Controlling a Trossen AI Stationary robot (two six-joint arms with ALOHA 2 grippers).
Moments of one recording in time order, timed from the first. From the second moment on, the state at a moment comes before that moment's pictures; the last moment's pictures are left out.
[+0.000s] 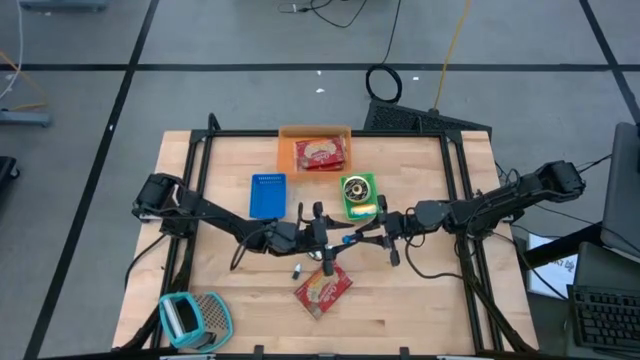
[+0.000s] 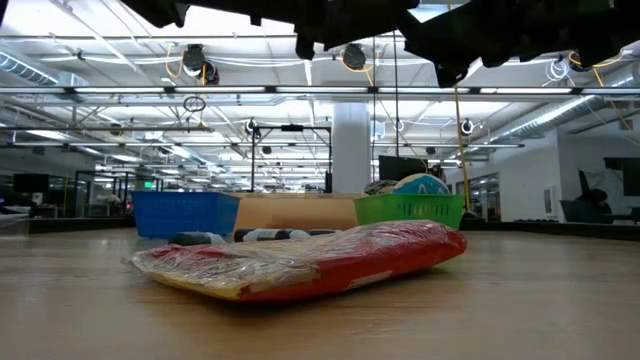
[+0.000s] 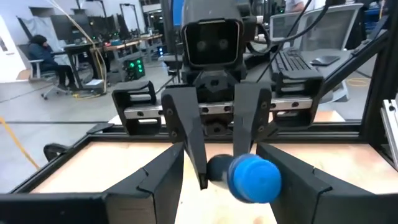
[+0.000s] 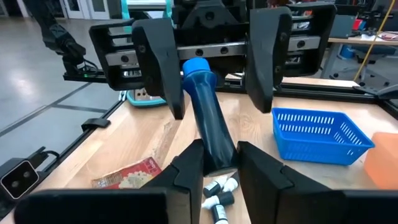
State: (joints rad) left arm -0.27 1.81 1.03 0.76 -0.42 0.09; right arm 0.21 1.17 0.46 0.59 0.03 0.01
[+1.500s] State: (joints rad) left arm -0.30 1.54 0.99 0.18 -0.87 -0.12; right arm 0.21 1.08 0.46 0.47 0.02 0.07
